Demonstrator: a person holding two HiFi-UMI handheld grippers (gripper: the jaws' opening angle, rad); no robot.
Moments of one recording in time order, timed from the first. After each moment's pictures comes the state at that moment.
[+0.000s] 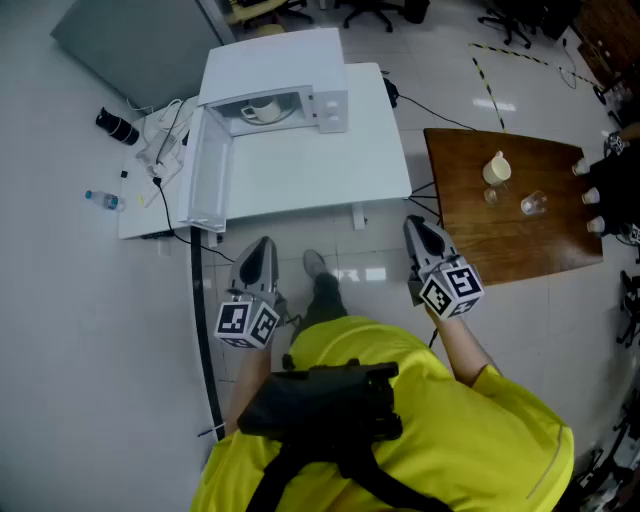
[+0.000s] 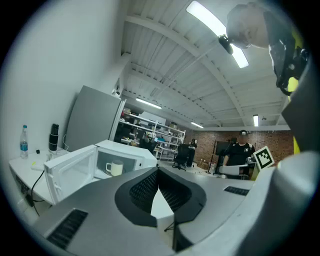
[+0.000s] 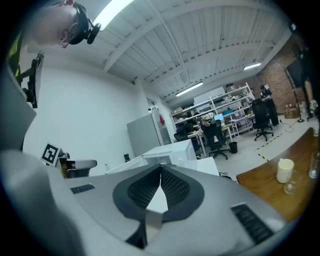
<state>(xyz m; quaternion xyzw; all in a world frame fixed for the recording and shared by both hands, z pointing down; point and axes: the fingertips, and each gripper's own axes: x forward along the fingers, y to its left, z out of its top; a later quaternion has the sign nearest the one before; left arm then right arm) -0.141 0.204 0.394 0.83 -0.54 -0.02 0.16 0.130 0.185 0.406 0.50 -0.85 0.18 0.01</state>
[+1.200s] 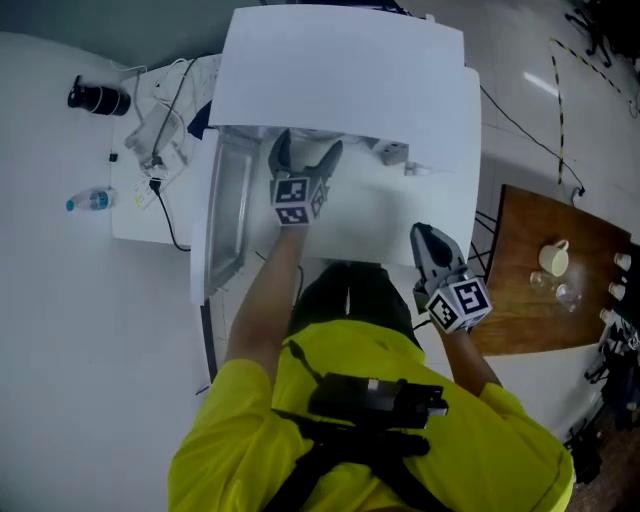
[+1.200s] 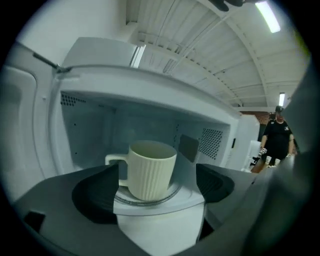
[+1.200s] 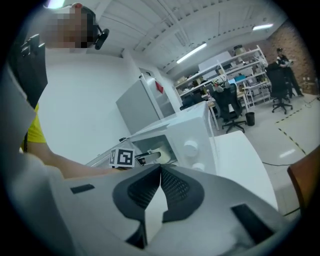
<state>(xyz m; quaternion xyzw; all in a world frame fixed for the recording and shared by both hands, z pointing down) -0.185 -0.255 0.628 0.79 -0.58 0.08 0.18 0.017 -0.087 0.536 0.42 -0.85 0.29 0.08</state>
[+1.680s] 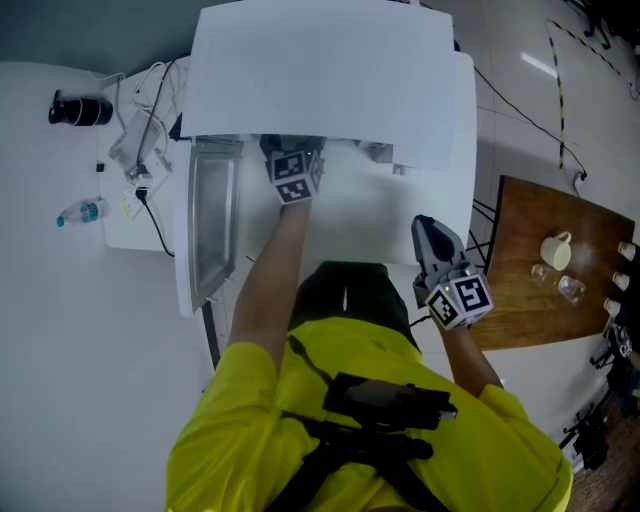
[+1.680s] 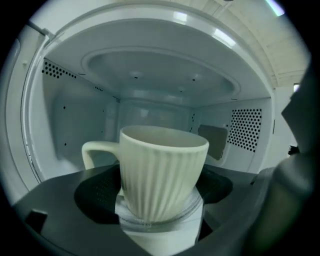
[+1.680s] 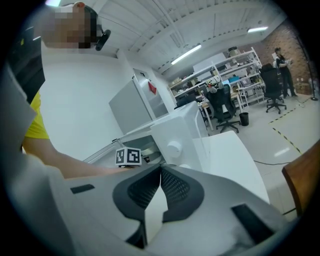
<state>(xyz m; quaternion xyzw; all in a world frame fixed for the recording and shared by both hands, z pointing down) -0.183 -0.307 0.664 0.74 -0.64 0.09 0.18 0.043 -0.104 0.553 0.45 -0.84 0.30 0.09</state>
